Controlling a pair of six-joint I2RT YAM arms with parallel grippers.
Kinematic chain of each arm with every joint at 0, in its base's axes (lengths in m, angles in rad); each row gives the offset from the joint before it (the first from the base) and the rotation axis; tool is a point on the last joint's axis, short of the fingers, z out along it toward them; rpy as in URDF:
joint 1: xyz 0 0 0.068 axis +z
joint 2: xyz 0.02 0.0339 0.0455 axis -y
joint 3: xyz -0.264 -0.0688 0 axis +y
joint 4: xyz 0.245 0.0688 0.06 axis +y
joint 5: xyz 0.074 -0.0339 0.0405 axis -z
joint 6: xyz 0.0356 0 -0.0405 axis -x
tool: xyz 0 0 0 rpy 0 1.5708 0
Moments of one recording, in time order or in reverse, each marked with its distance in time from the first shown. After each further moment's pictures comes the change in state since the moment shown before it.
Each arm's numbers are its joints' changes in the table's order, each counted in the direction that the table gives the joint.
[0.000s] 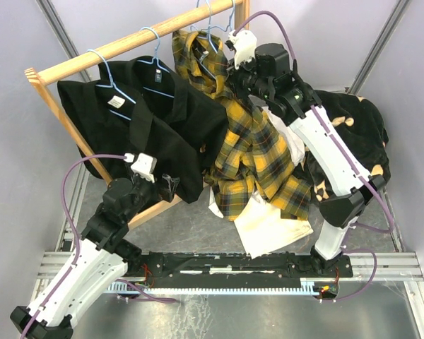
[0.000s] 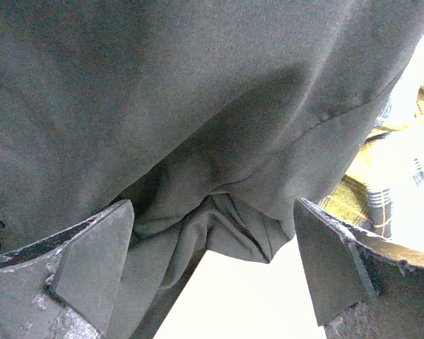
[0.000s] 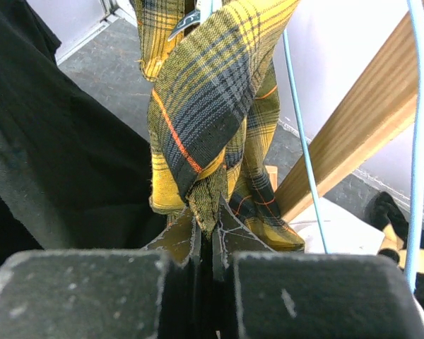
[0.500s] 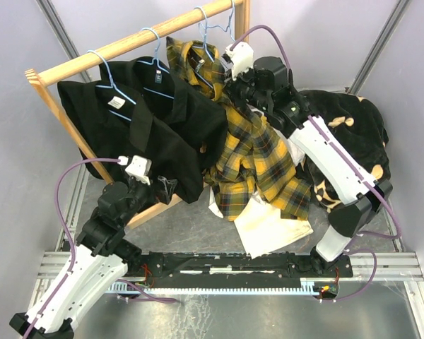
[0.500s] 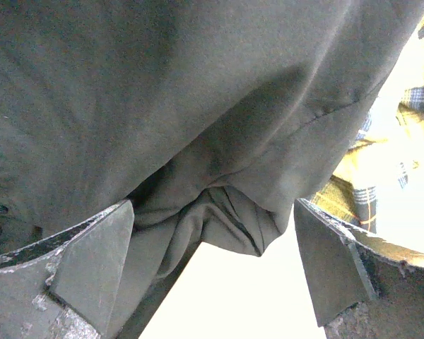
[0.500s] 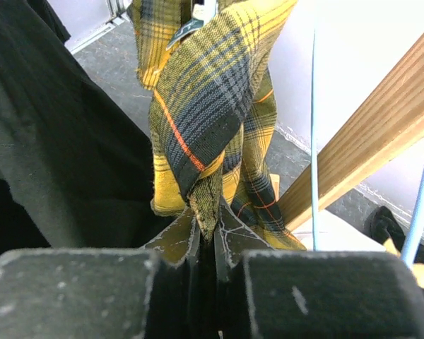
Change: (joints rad) left arm 0.000 0.063 -0.012 0.064 -0.003 0.047; right arm 0.031 0.073 0.216 -0.164 0.008 0.045
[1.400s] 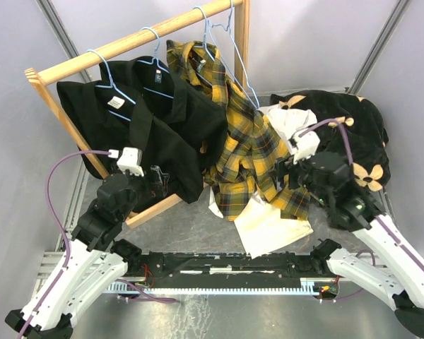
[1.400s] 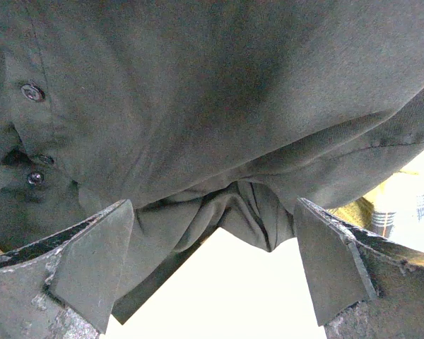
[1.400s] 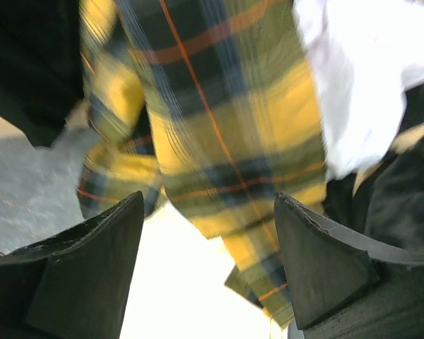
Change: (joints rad) left arm 0.000 -0.075 -0.143 0.165 -0.174 0.133; right arm 0.013 0.934 0.935 0.124 0.180 -0.220
